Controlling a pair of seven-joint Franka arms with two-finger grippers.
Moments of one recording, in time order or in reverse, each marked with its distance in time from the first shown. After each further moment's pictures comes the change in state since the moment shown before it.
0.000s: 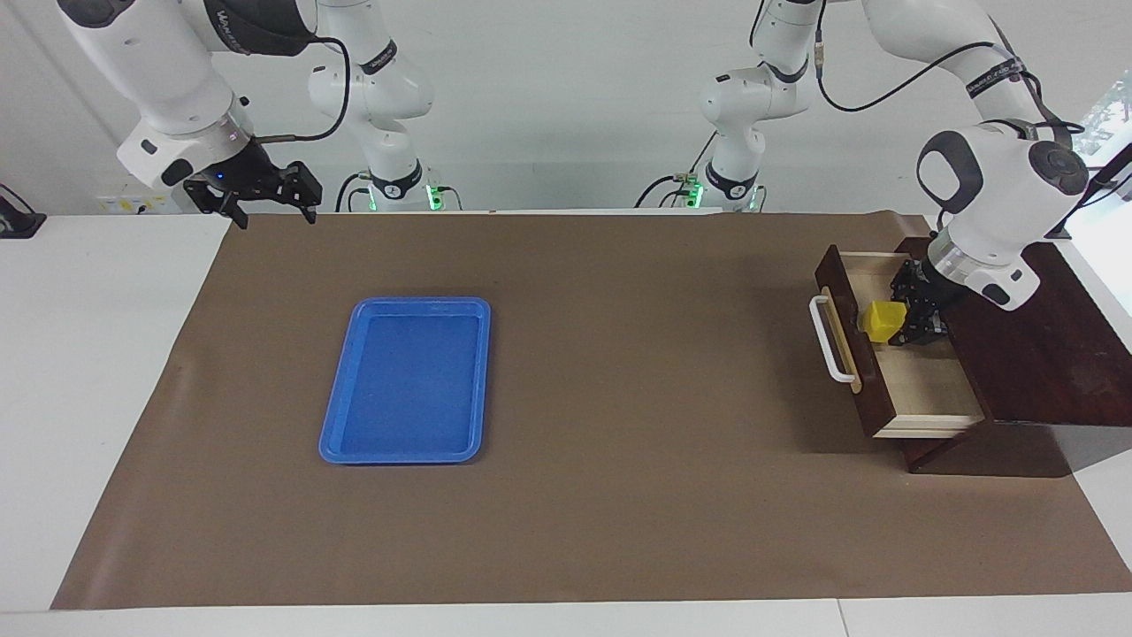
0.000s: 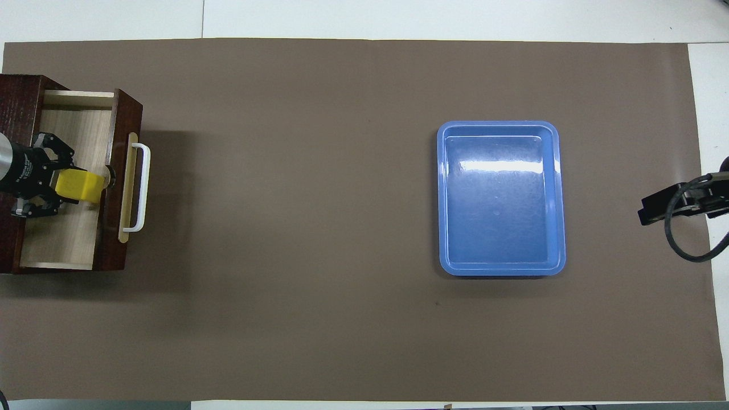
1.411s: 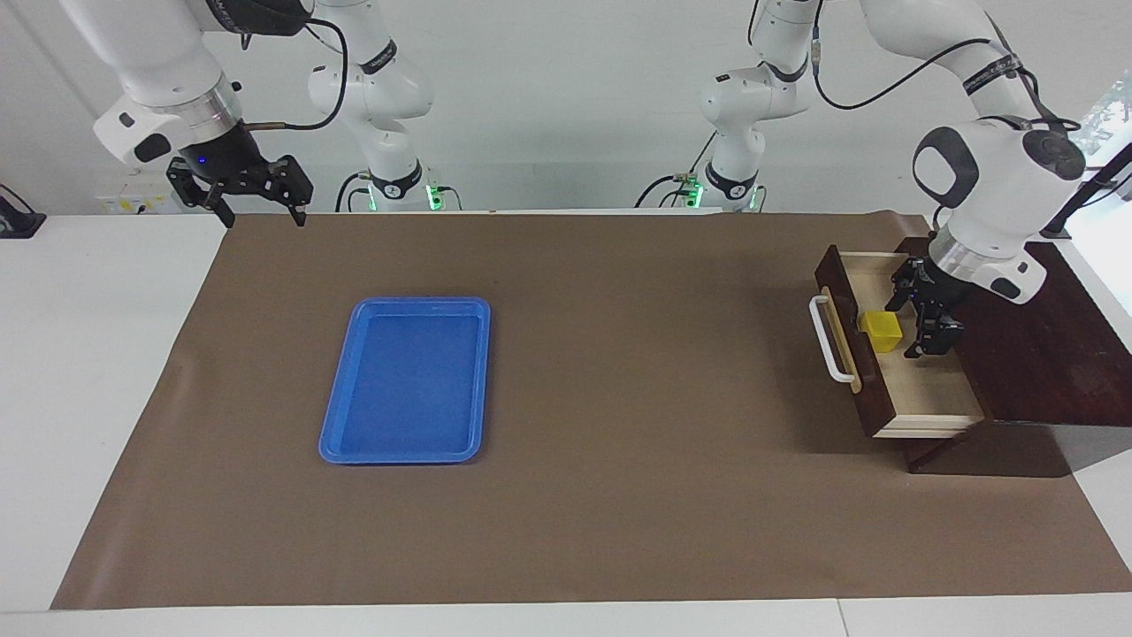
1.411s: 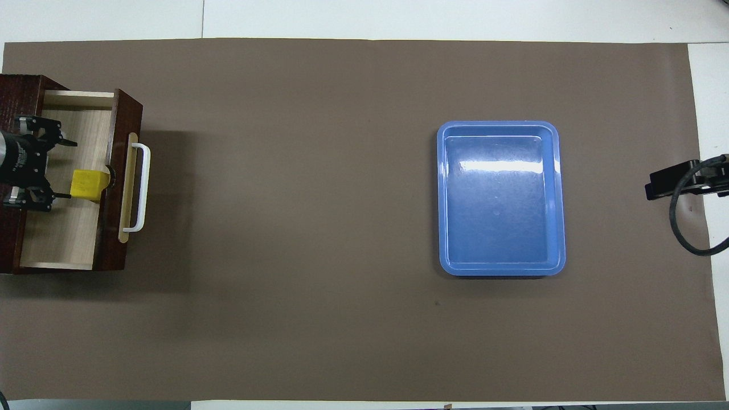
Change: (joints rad) left arm -0.003 -0.015 -0.010 0.074 -0.001 -0.002 -0.069; right arm -0.003 -0.001 0.010 0.049 0.000 0.036 0.067
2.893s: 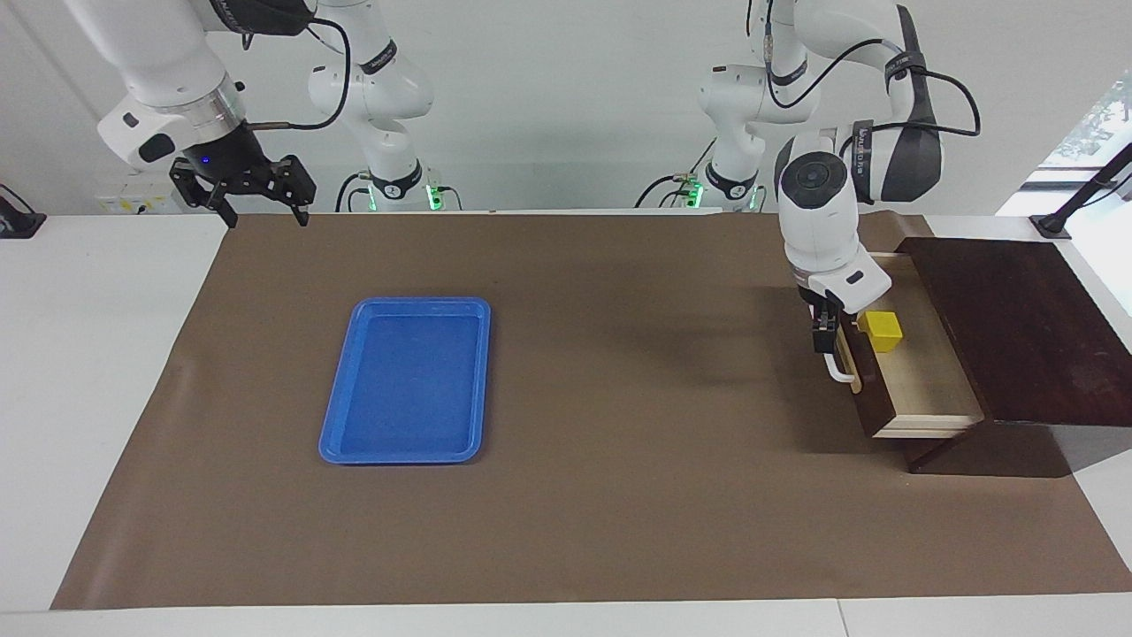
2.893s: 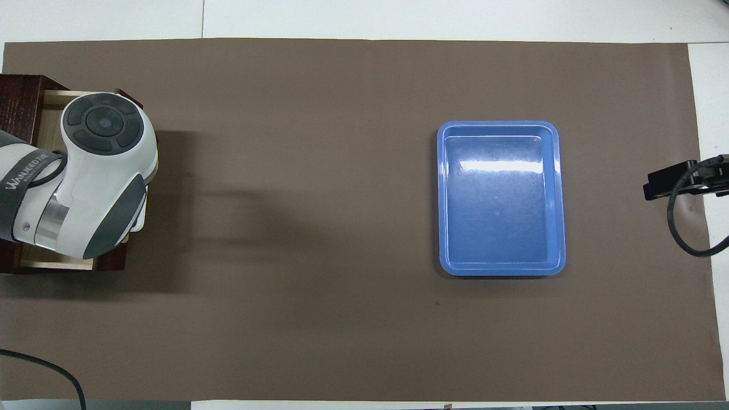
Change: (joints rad) left arm -0.359 0.021 -0.002 -0.069 0.512 -0.121 -0.277; right arm 0.001 0.000 0.004 0.000 0.000 0.000 0.000
